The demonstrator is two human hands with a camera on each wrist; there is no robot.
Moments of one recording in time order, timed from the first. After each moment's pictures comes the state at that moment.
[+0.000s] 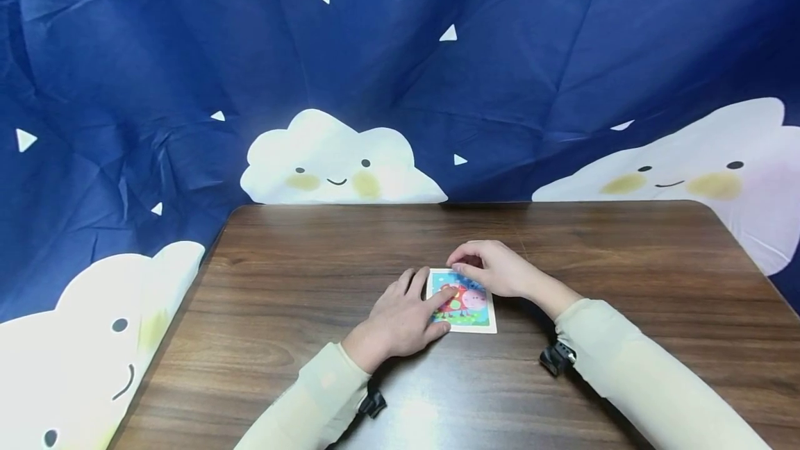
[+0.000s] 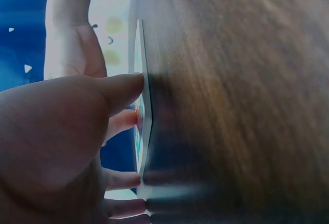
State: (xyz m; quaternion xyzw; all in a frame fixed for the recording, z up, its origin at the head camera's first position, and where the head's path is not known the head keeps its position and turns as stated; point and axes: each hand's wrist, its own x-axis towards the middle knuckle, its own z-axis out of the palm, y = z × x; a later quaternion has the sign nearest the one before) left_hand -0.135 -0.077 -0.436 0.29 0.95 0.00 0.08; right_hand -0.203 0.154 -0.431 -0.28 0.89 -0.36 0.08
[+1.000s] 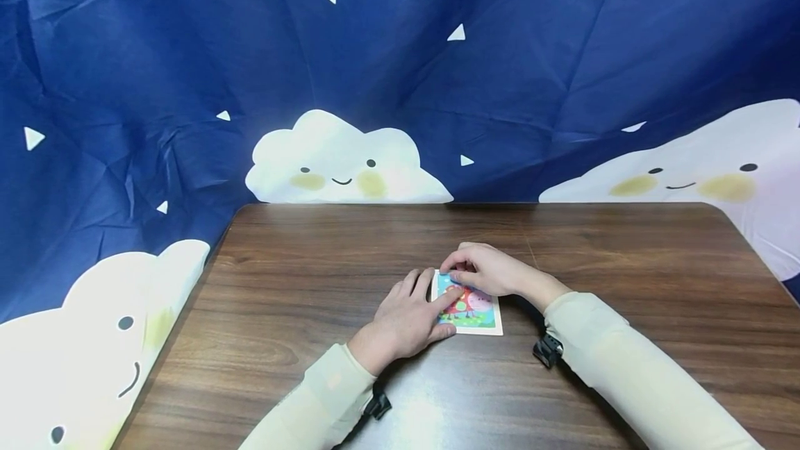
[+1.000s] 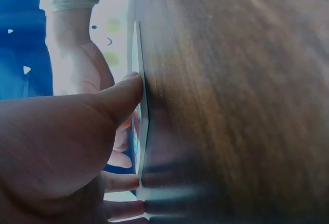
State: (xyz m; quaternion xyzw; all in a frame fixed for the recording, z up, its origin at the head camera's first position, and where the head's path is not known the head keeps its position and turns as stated) left_hand -0.135 -0.079 -0.438 0.30 0.95 -0.03 0.07; right_hand -0.221 0.141 -0.442 -0.34 0.87 -0.33 0.11
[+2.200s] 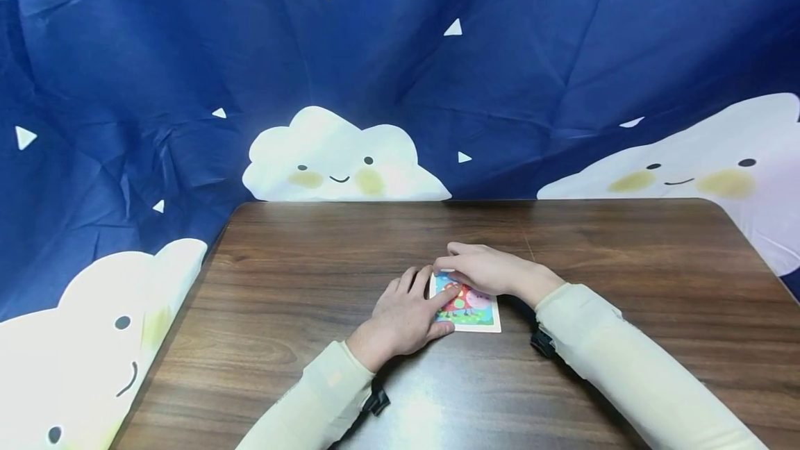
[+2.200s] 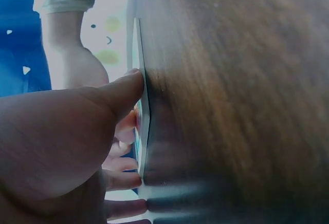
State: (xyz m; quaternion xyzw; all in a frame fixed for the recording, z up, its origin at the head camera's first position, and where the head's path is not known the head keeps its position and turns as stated) left_hand -0.136 -0.076 -0.434 0.28 0.95 -0.05 0.09; right_hand -0.219 0.137 -0.432 -0.44 0.87 -0.19 0.09
